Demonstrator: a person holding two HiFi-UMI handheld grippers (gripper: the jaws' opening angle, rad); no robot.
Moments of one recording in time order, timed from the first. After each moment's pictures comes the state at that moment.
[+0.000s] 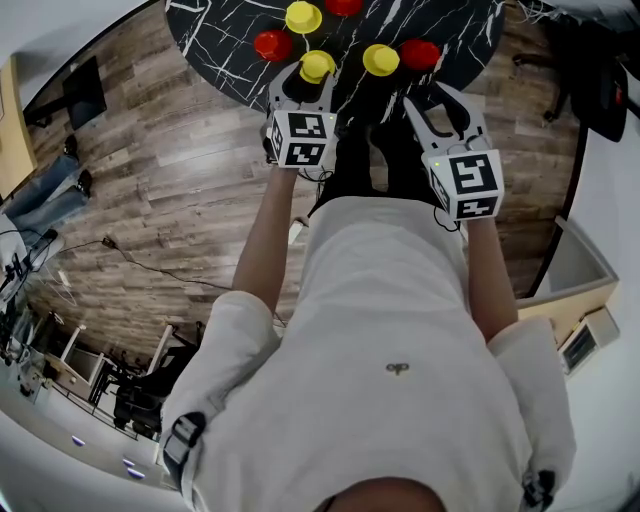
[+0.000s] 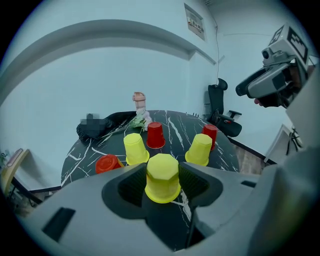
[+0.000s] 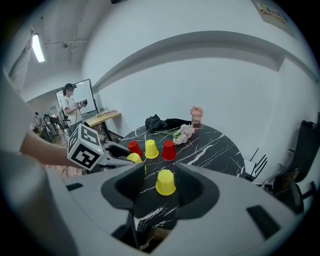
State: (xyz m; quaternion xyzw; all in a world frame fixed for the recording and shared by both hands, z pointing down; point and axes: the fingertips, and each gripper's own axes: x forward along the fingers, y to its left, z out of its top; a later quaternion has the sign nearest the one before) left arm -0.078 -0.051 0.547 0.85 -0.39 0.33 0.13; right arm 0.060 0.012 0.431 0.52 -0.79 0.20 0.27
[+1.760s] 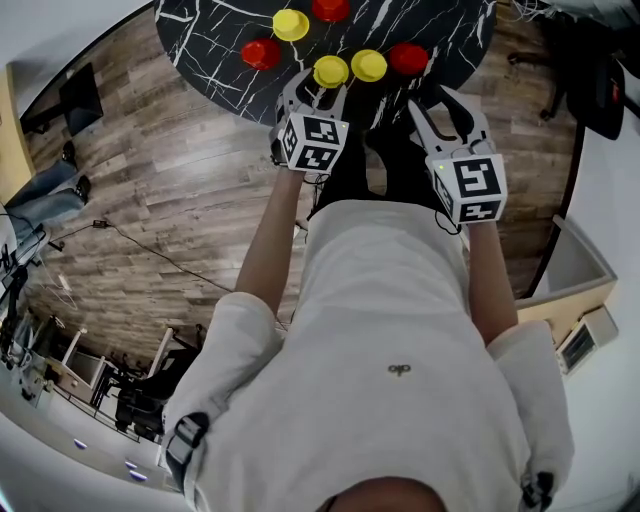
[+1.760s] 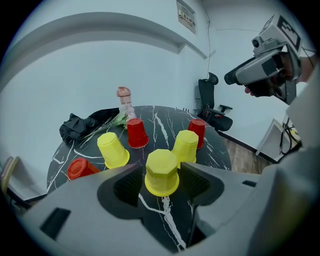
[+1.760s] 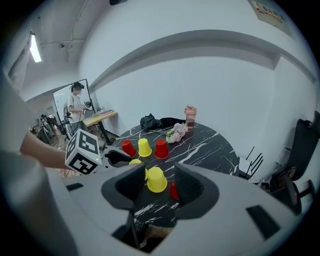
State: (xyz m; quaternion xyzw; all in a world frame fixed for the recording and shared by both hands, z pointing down) left arm -0.031 -0.035 0.564 0.86 -0.34 0.36 0.13; right arm 0.093 0.009 0.433 0.53 -0.78 0.21 0.28
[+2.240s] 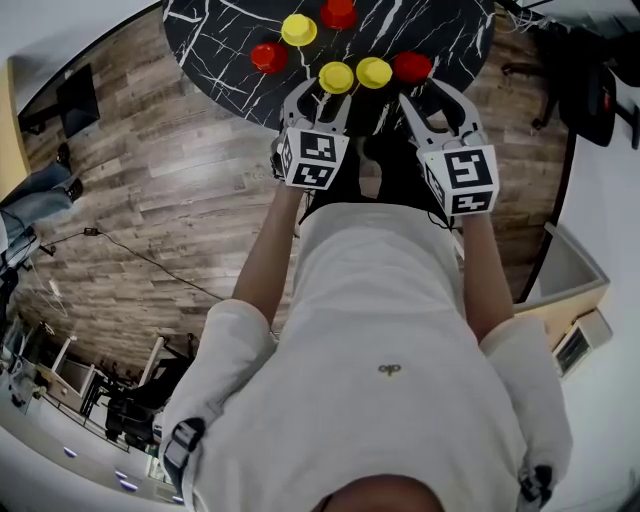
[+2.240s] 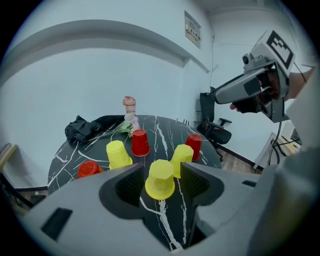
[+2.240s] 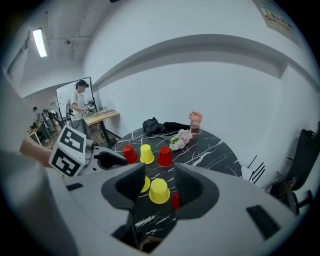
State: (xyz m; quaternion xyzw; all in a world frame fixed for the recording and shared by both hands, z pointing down) left arm -0.041 -0.029 0.529 0.88 -0.35 0.29 0.15; right arm 0.066 -0.014 0.422 0.52 -0.79 0.18 0.28
